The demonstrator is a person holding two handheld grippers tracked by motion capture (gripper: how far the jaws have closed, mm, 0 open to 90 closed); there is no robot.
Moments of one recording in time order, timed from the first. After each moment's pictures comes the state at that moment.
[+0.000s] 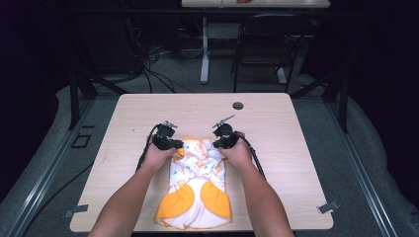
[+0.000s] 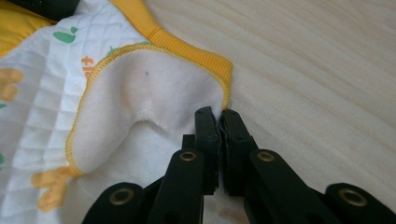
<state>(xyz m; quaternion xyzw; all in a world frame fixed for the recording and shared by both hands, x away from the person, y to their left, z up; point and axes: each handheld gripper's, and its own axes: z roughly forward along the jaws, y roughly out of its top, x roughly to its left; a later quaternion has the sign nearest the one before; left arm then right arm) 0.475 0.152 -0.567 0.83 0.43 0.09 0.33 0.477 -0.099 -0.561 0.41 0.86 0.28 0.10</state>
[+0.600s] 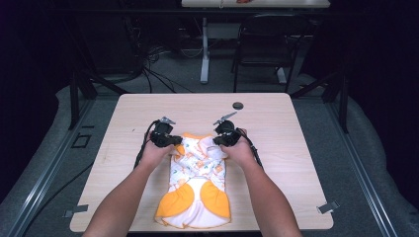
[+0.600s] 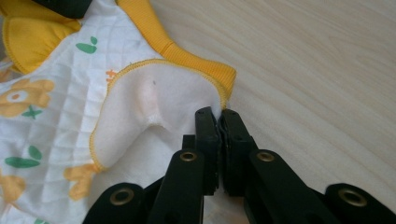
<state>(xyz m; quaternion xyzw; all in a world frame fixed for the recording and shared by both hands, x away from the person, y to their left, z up) 0.472 0.155 -0.543 0.83 0.42 0.11 0.35 0.471 -0.103 -0.539 0.39 0.86 0.31 0.11</state>
